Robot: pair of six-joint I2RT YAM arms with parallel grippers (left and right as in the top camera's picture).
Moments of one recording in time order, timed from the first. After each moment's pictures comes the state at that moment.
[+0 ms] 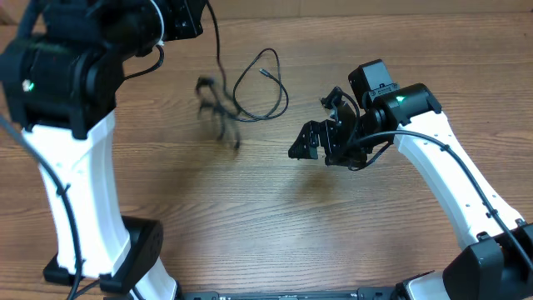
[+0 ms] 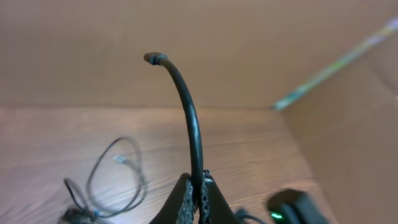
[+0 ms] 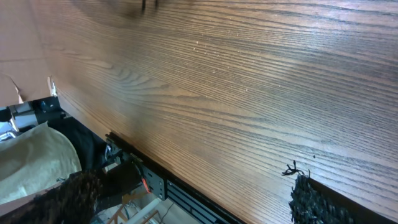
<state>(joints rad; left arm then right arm) -0.19 1.86 2.79 -1.36 0.37 -0.40 0.32 1.63 1.41 -1.17 -0.65 0.28</state>
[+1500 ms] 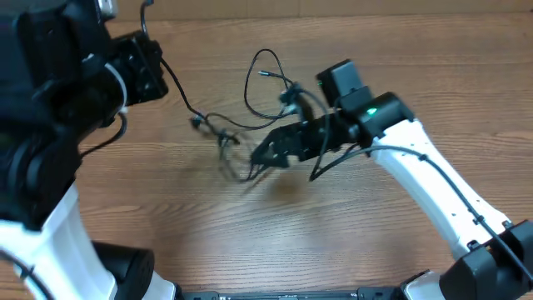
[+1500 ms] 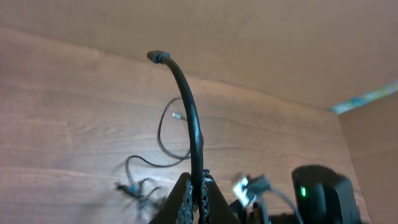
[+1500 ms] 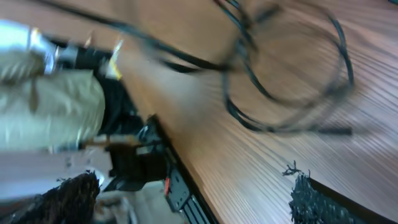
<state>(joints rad) -0.19 1.74 2.82 -1.69 0.11 -0.48 0.51 1.63 1.41 -0.87 -0.86 0.15</state>
